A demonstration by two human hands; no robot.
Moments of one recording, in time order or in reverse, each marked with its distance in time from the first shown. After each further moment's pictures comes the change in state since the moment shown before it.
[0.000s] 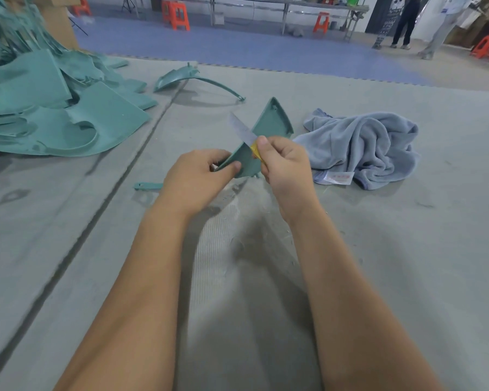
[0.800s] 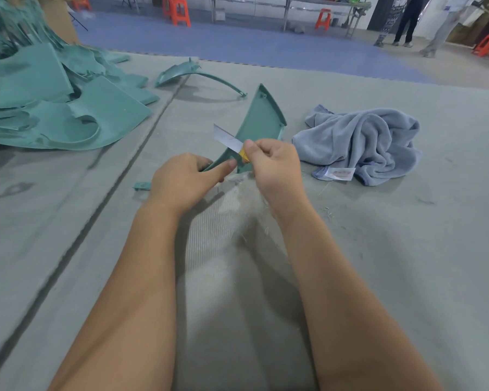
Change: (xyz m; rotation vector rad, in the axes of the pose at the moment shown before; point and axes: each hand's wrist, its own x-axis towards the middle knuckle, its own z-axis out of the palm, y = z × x) left_hand -0.003 -0.018 -0.005 0.212 0.004 -0.179; right_hand -0.003 0.003 0.016 -0.237 0.046 -0.034
